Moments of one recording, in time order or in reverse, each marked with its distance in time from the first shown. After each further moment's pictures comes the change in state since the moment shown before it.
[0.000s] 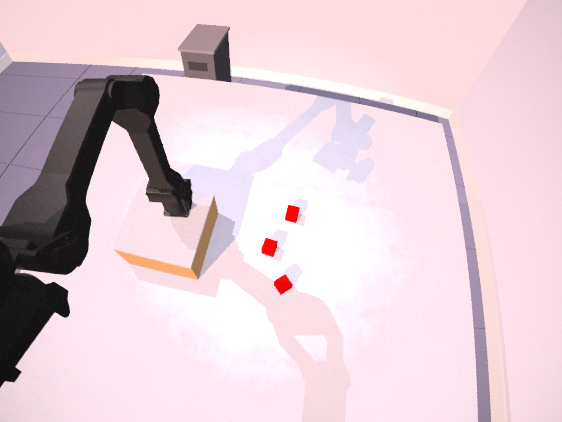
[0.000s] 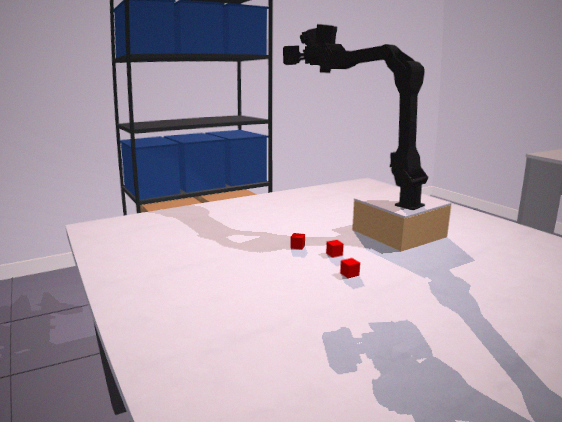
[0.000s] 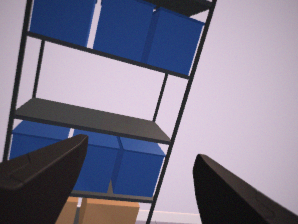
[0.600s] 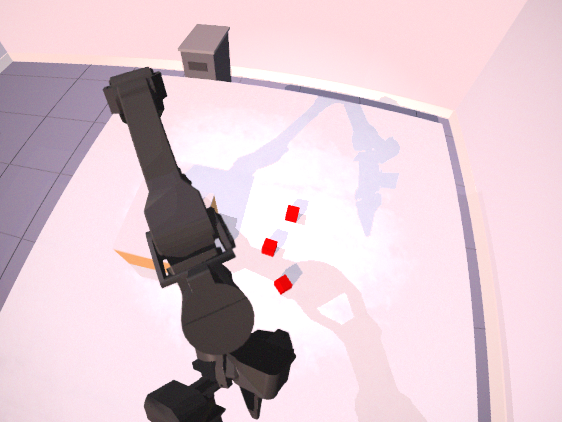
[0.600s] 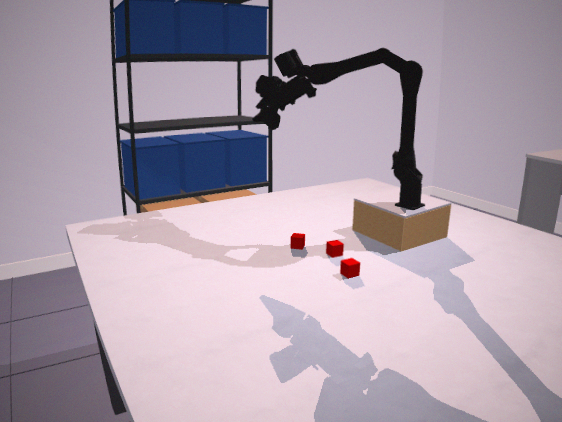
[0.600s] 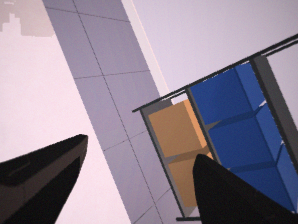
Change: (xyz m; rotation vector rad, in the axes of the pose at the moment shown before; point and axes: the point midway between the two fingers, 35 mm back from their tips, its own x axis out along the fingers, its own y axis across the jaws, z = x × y) arm -0.166 0.208 -0.144 -0.754 0.324 0.819
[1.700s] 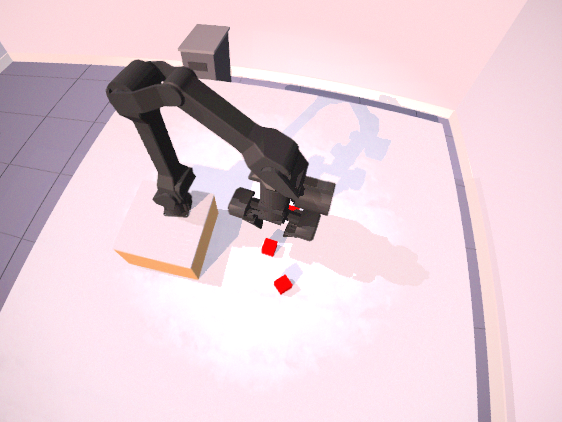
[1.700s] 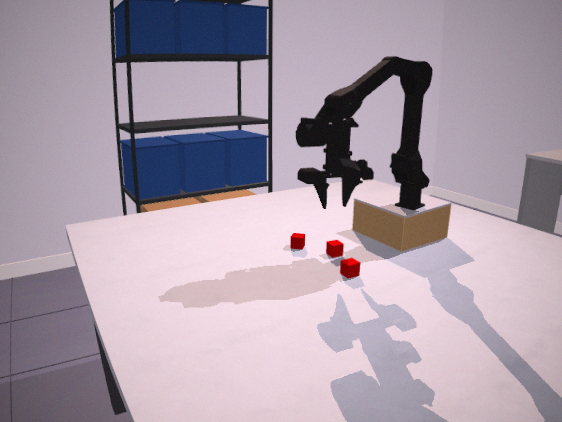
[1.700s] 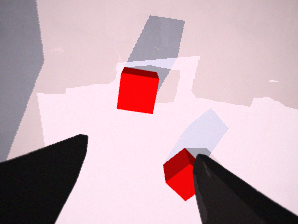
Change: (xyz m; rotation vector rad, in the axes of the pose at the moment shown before) arm -0.200 0.317 -0.138 -1.592 -0.156 1.211
